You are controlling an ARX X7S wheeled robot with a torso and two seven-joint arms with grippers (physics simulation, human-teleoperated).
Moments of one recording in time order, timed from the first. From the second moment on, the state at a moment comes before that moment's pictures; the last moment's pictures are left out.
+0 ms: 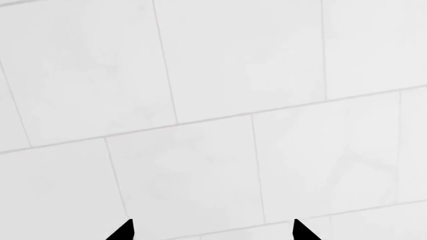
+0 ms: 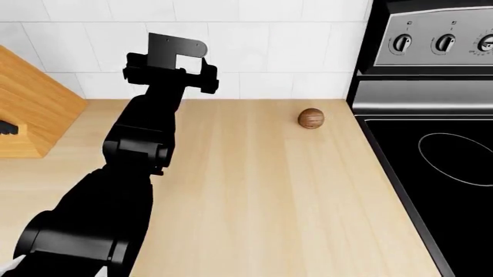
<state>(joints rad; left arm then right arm) -1.36 0.00 0.22 -1.31 -0.06 0.07 -0.02 2.36 0.08 -0.17 0.69 0.77 1.55 0.75</state>
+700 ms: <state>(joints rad) -1.35 0.00 0.22 -1.31 -0.06 0.07 -0.01 2.36 0.00 -0.20 0.50 0.15 1.57 0.29</state>
